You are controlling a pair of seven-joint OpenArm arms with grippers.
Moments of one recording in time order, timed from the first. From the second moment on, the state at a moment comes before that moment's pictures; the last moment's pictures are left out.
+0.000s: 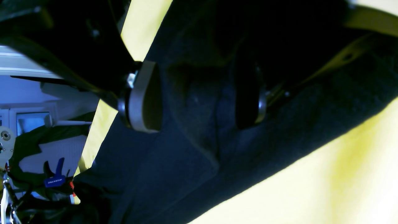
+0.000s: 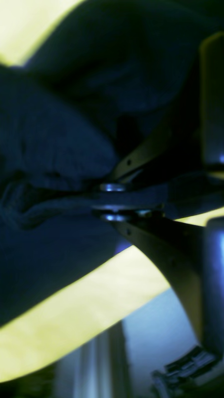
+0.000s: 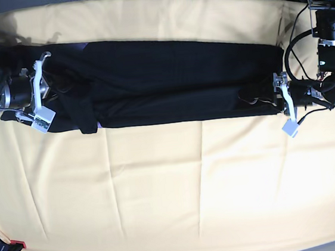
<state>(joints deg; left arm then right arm) -15.8 -35.8 6.6 61.7 -89.3 -44.9 80.4 -7.3 37.4 7.8 107.2 69.3 40.7 -83.6</state>
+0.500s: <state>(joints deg) -15.8 -37.7 6.6 61.7 -89.3 -44.9 80.5 -8.6 39.7 7.8 98.8 54.1 40.7 -76.4</state>
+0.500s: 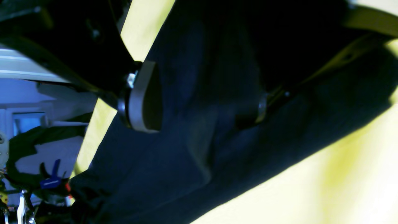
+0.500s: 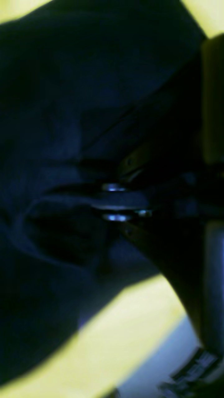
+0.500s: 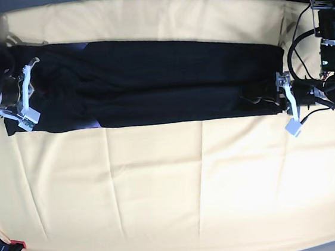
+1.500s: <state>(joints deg) -15.4 -45.4 -8.8 61.5 -85.3 -44.3 80.5 -12.5 26.2 23.7 100.1 50.2 40.8 -66.5</state>
